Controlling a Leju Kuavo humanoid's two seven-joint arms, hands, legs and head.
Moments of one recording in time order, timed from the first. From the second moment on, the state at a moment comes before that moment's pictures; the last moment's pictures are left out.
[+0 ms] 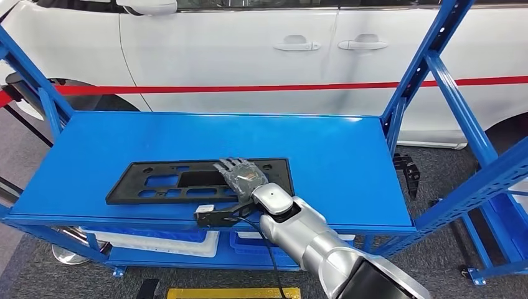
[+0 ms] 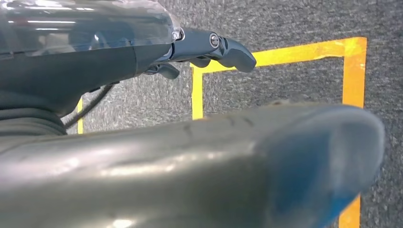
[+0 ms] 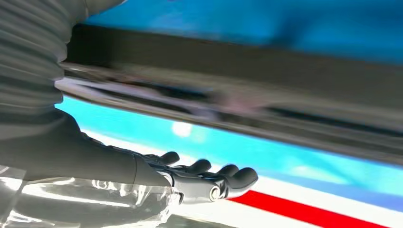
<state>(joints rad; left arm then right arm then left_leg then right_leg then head) -0.20 -0.13 1.19 -0.21 -1.12 0.14 -0.05 -0.87 0.35 0.89 -0.40 1.02 -0.21 0.06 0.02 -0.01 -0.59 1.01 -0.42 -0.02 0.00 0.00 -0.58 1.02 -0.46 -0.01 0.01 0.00</state>
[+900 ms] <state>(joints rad) -0.19 -0.13 1.18 -0.21 -1.12 0.13 -0.06 -0.88 0.34 0.90 -0.37 1.09 -0.25 0.12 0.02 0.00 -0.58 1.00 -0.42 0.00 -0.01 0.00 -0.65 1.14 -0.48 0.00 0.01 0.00</state>
